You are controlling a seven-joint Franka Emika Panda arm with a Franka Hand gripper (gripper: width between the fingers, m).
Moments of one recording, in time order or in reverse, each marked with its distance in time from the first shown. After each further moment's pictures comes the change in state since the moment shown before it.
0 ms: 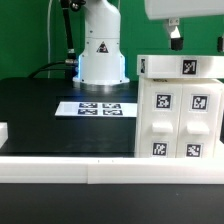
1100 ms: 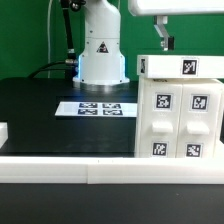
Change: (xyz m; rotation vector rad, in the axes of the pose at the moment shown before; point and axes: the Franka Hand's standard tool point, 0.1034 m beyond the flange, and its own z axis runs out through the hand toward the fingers) arm 0.005 0.003 0.005 -0.038 -0.004 -1.195
